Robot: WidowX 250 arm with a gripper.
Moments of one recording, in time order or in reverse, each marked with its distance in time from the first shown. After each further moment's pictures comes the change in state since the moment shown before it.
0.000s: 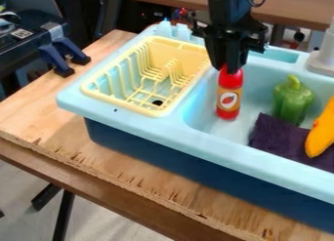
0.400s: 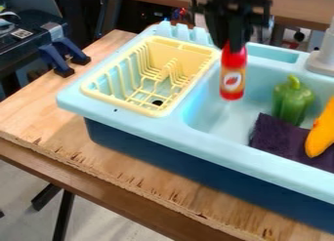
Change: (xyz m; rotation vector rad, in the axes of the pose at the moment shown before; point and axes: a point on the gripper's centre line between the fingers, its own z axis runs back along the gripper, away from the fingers) arm 0.005 -0.006 0.036 0.018 -0.099 0.012
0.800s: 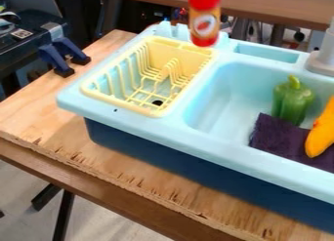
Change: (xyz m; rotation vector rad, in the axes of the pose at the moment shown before) arm -0.031 0.011 0.096 0.176 -0.221 0.067
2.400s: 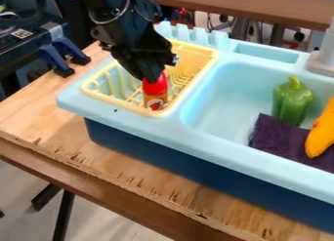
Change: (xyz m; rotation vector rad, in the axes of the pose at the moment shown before) arm -0.076 0.049 -0.093 -0.101 0.081 0.110
